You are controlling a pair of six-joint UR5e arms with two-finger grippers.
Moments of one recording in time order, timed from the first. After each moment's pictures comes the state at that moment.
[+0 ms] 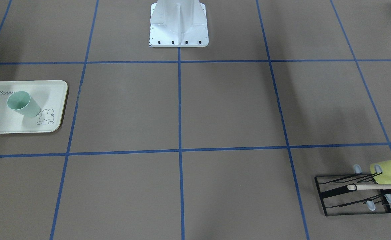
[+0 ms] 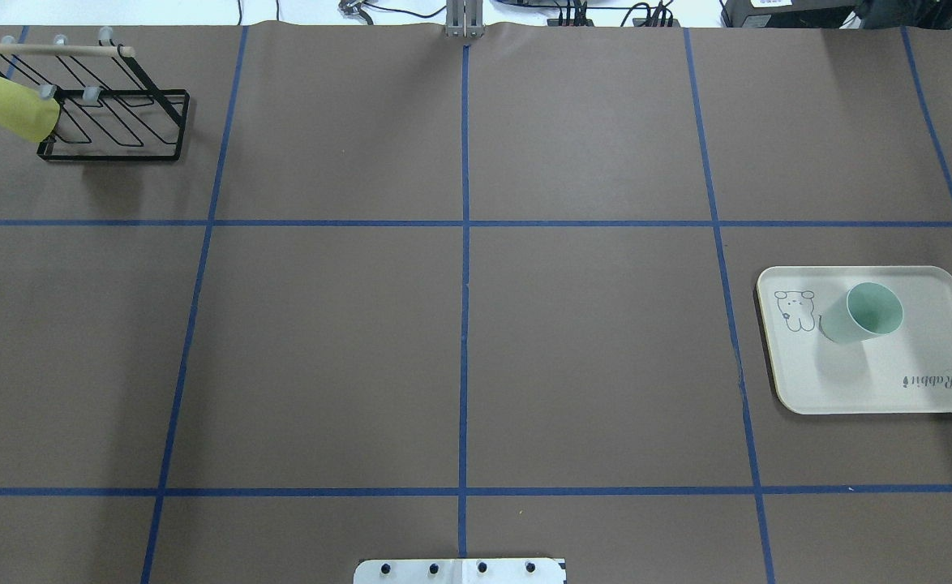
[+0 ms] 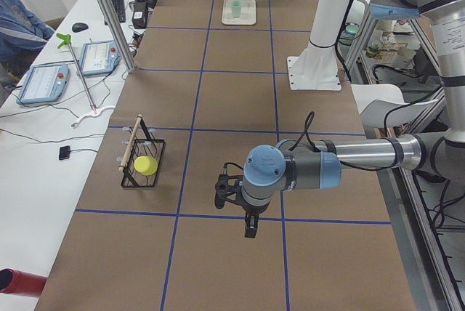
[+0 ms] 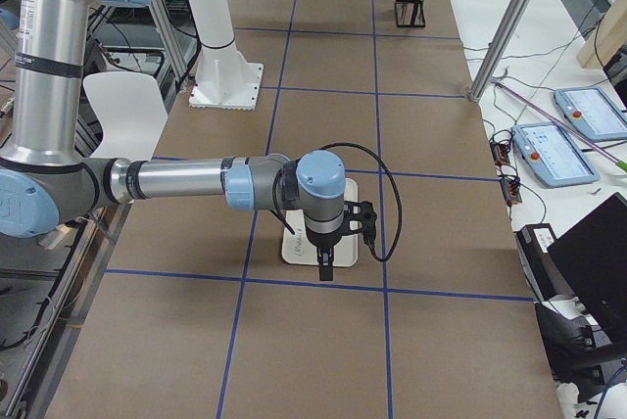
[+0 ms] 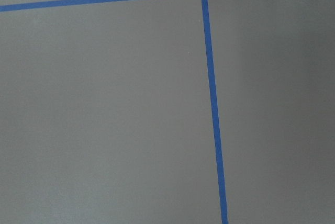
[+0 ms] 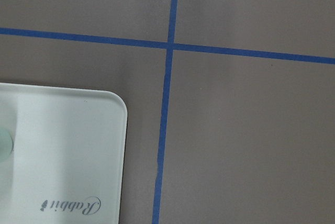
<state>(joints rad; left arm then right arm) -1.70 -1.22 -1.88 -1.57 -2.37 0.21 1.59 -1.76 1.86 -1.59 2.29 -0.04</state>
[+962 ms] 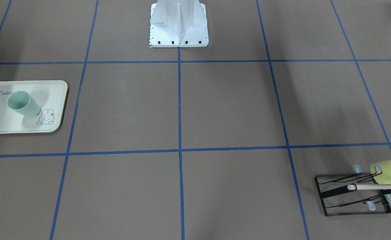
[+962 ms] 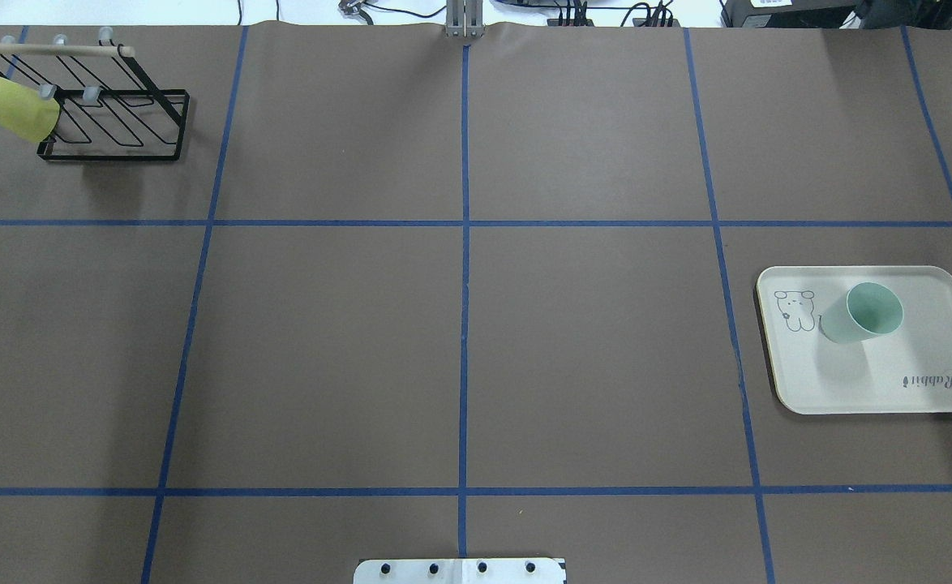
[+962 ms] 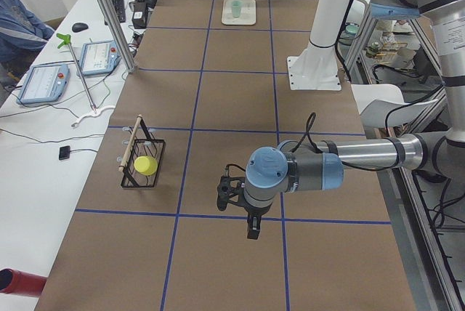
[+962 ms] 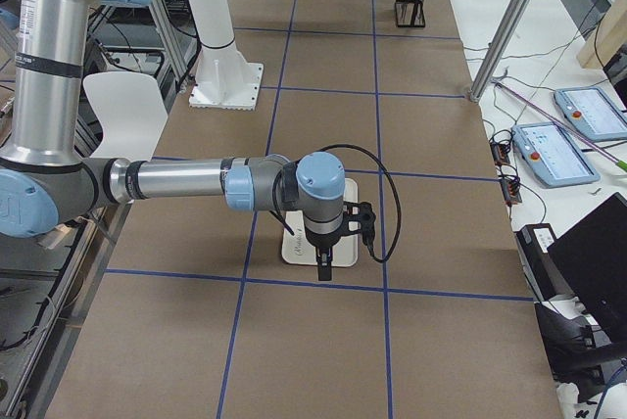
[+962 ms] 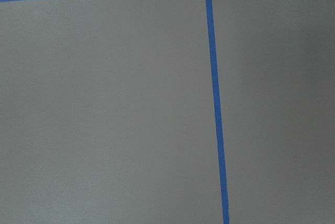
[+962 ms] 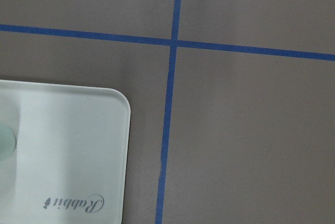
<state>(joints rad) -1.70 -1.21 -1.88 -1.57 -2.37 0.21 1.58 -1.77 1.85 -1.59 2.30 -0.04</state>
